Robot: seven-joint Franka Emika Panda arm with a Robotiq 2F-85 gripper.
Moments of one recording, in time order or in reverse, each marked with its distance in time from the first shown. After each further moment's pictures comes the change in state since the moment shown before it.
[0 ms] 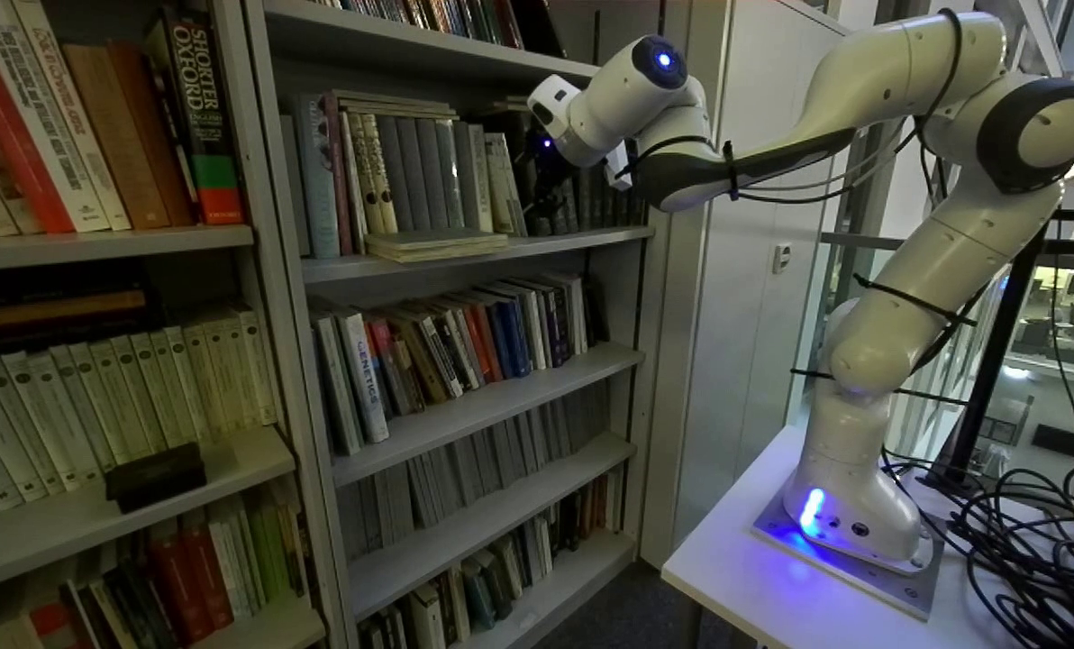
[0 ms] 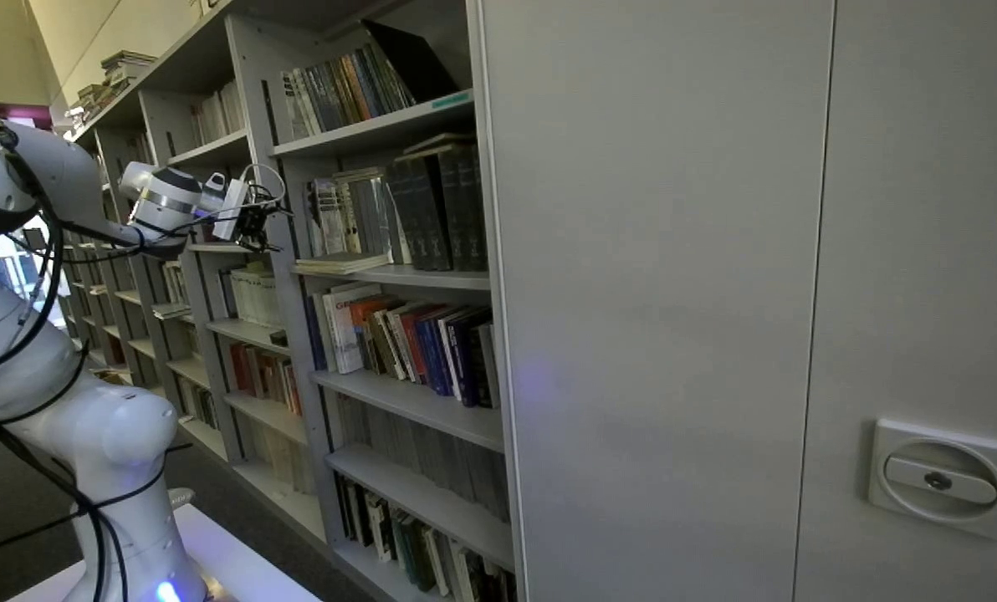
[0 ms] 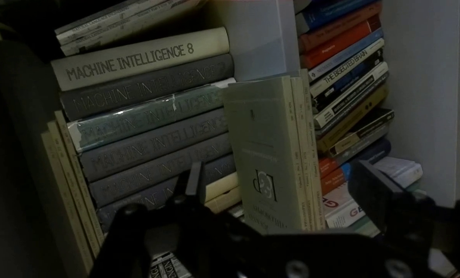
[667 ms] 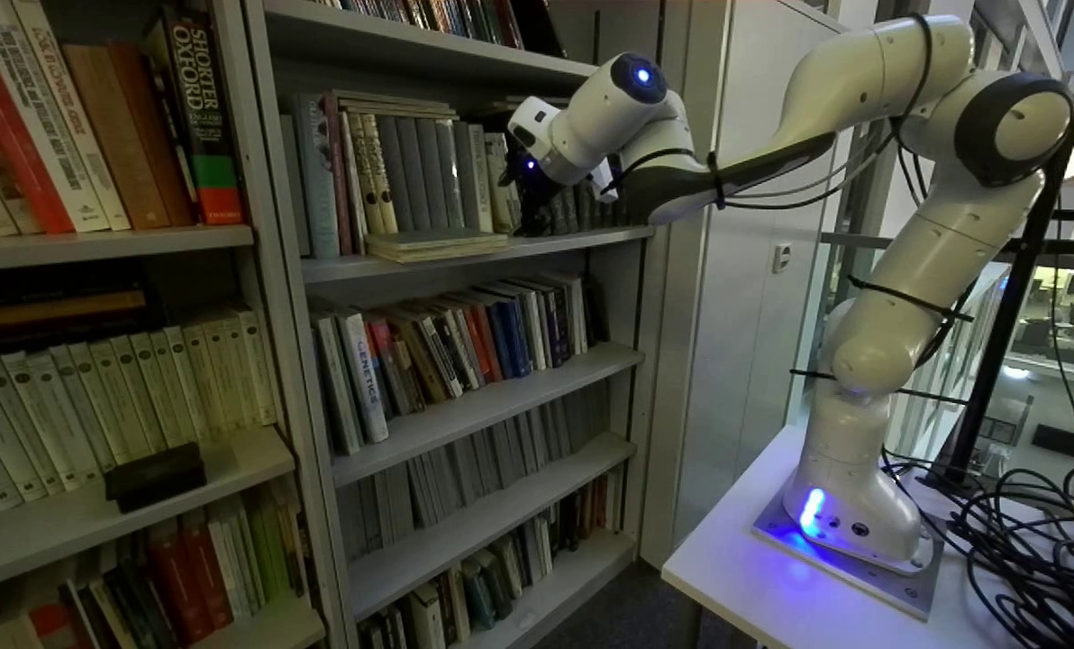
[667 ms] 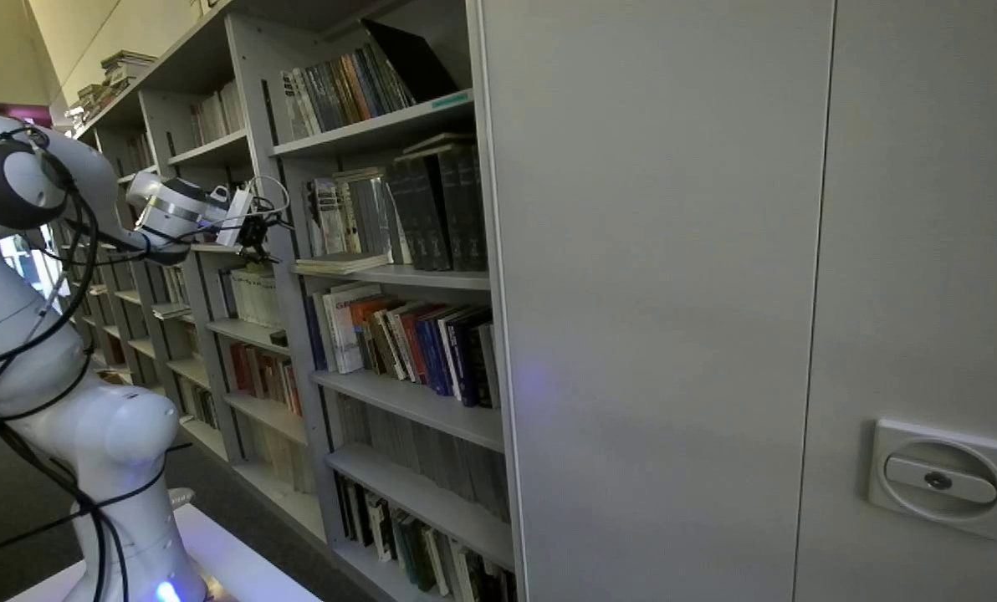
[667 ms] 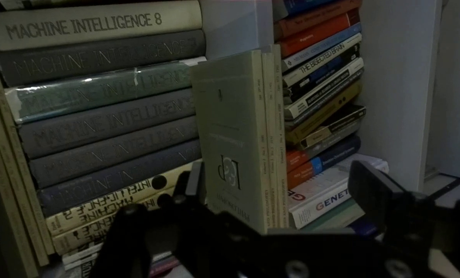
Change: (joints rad) arm 0.026 0.089 0.014 0.025 -0.002 -0.001 -0.044
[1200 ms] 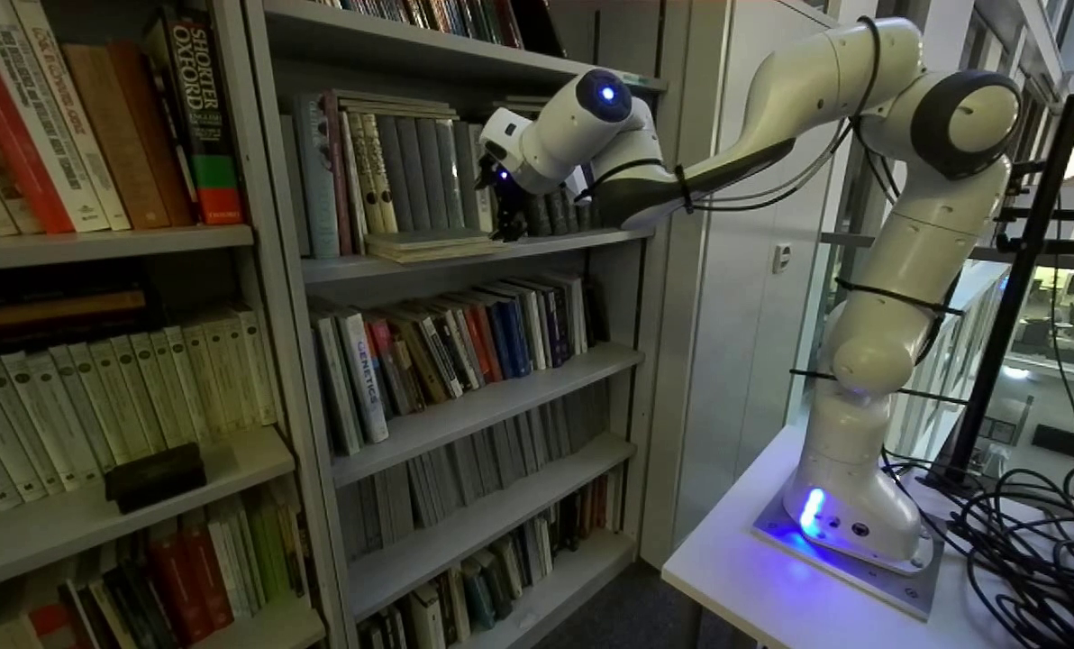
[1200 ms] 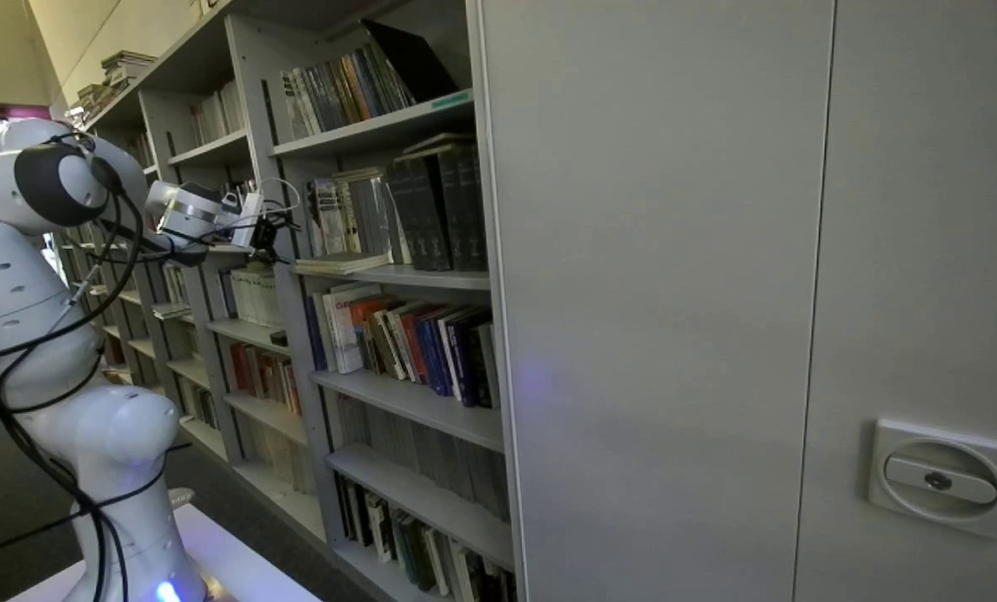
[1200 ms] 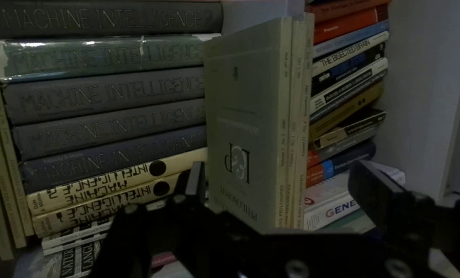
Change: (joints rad) arm 0.001 0.143 0.009 0.106 -0.151 -0.015 0.020
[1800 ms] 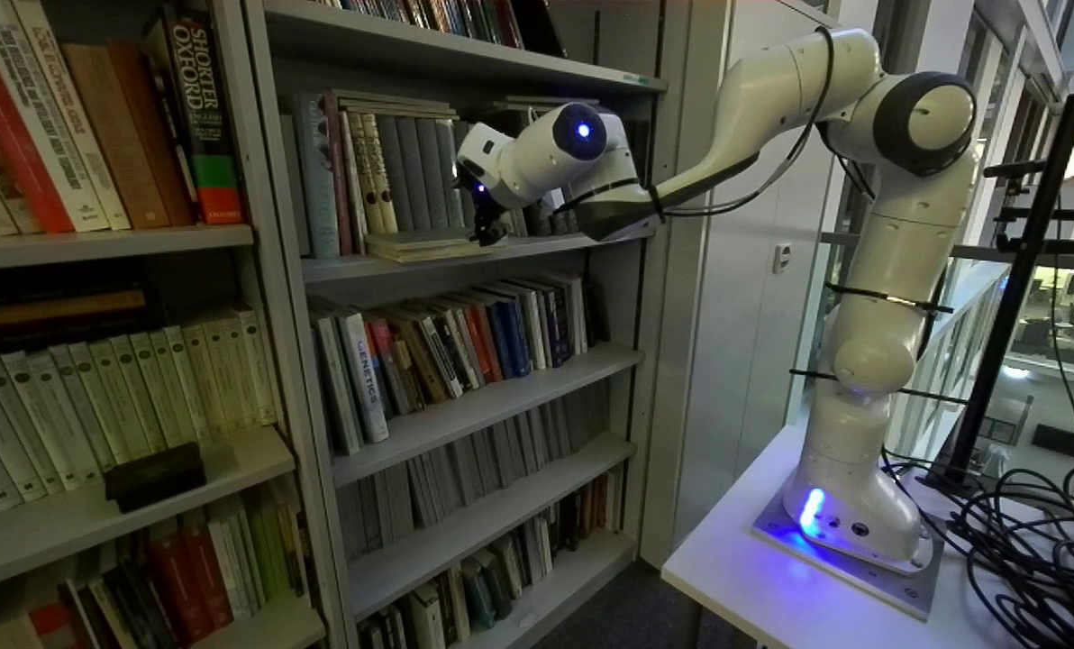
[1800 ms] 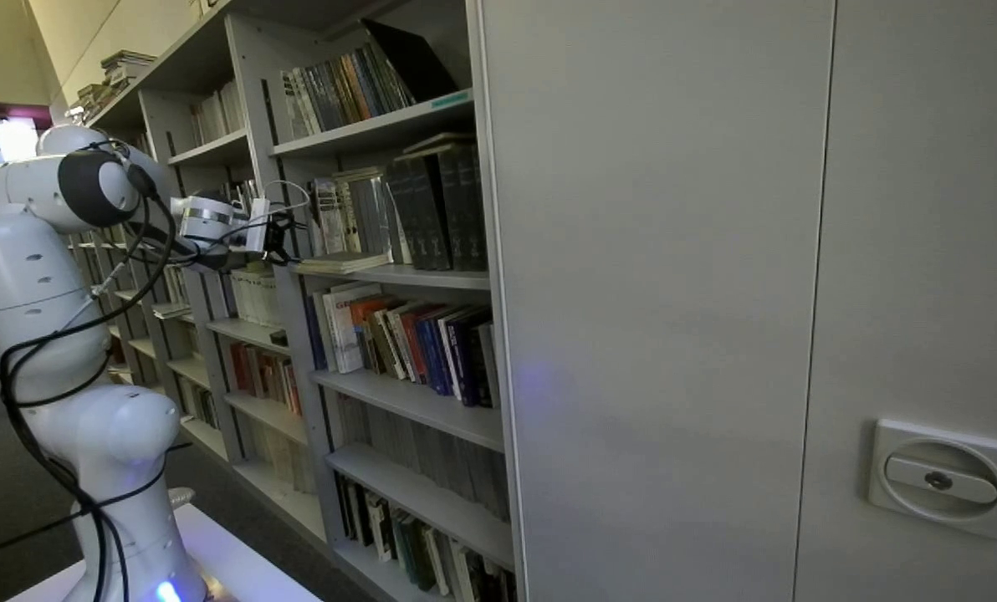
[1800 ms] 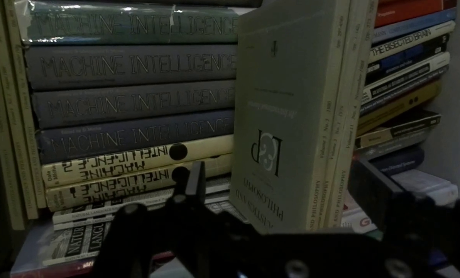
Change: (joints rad) arm 0.012 0.121 0.002 0.075 -0.260 -0.001 0.144
